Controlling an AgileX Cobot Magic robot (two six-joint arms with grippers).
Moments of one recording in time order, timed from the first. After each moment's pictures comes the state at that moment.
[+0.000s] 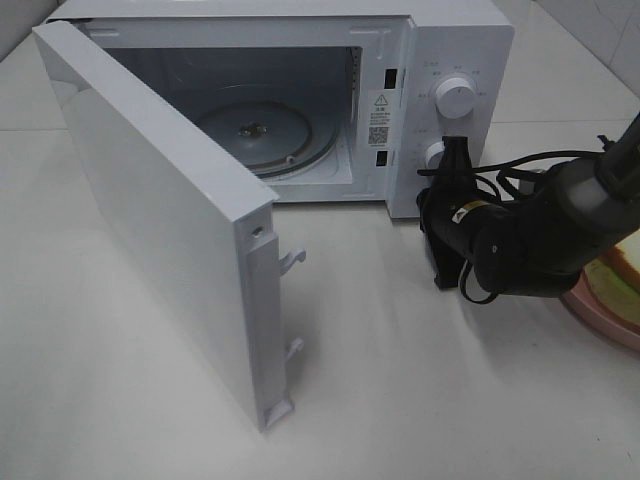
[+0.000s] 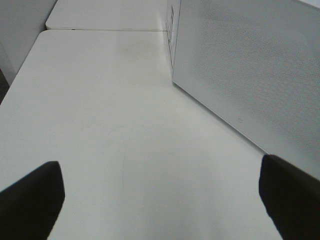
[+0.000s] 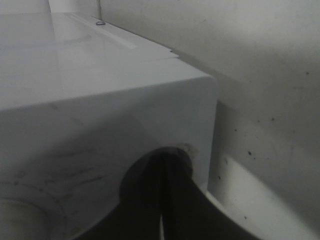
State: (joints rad) left arm 0.04 0.00 -0.50 -0.13 1.04 0.06; right arm 0.42 2.15 -0.84 0.41 -0.89 1.45
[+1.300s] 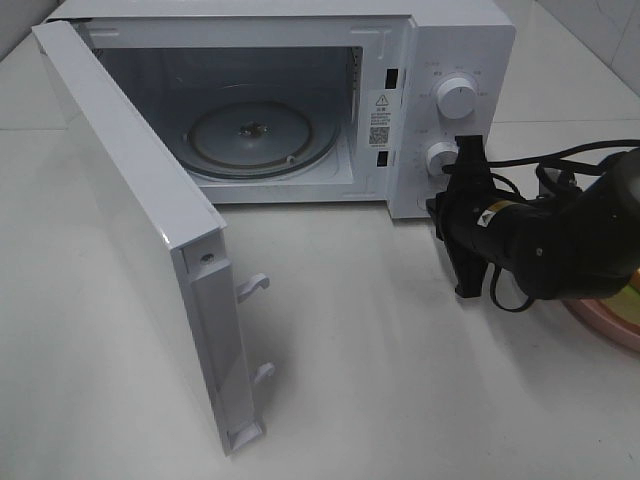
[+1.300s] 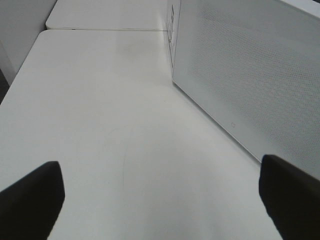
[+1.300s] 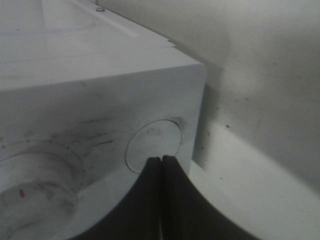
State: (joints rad) left arm 0.04 0.00 -0.50 -0.13 1.04 0.06; right arm 0.40 2.02 -0.69 0.30 -0.82 1.47
